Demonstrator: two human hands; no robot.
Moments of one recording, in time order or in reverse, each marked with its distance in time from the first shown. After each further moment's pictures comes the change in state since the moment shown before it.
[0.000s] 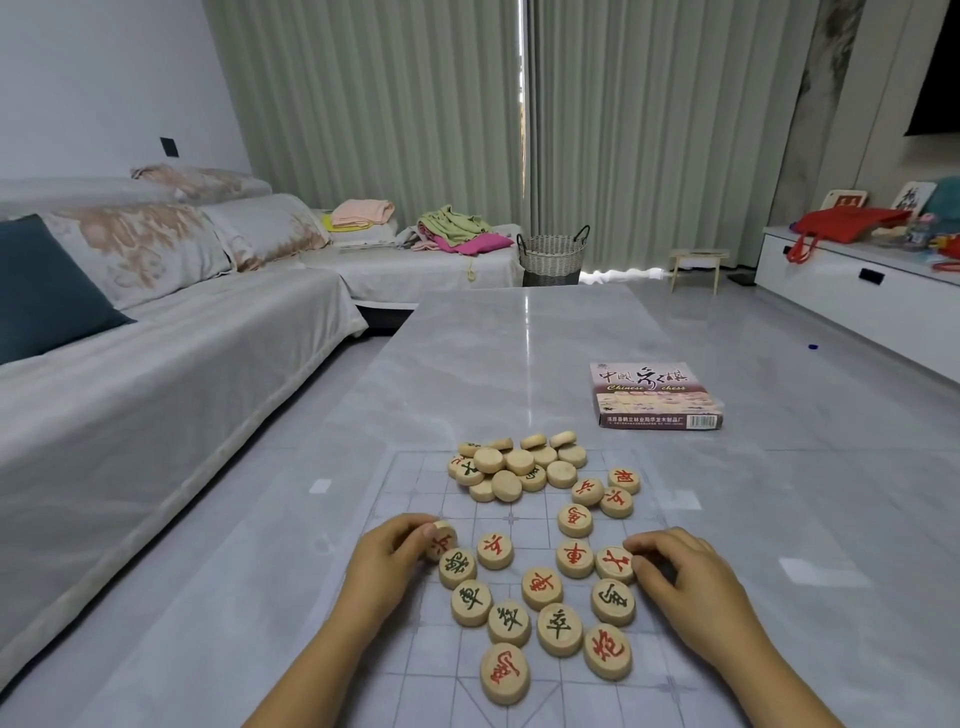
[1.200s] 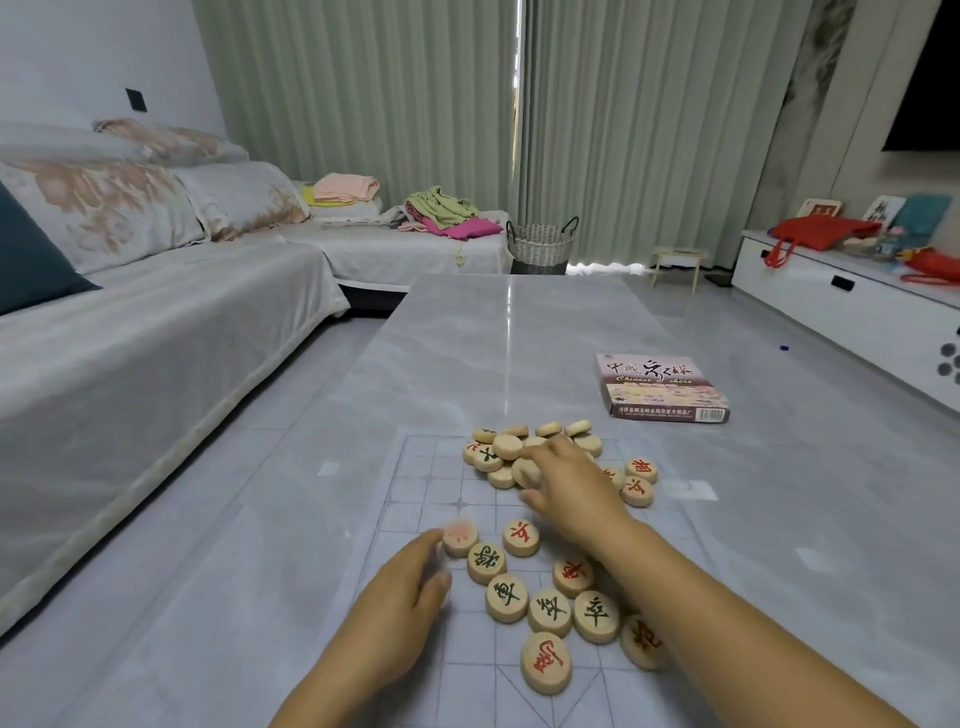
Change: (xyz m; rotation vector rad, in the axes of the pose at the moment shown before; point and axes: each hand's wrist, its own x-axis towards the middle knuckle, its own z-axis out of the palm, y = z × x) left_hand -0.051 0.015 -0.033 0.363 -0.255 -0.006; right_hand 0.071 -0.110 0.050 -0.304 -0.147 -0.164
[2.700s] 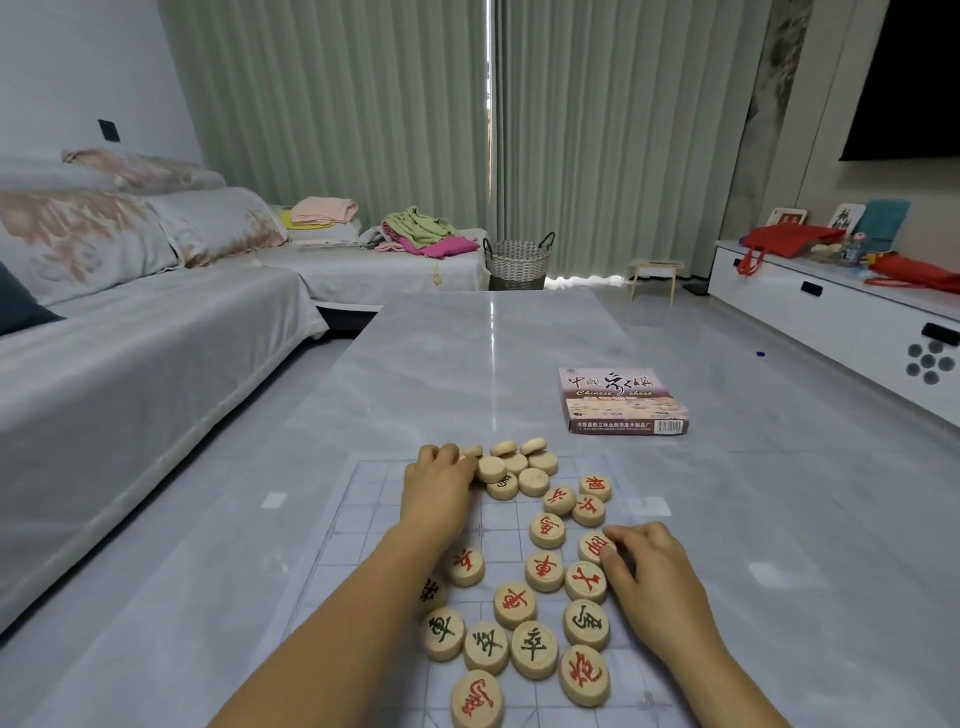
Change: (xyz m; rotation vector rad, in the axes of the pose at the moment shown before) left_hand 0.148 0.057 0.047 0.685 0.225 0.233; right_hand -0.074 0.099 0.007 0.204 0.260 0.303
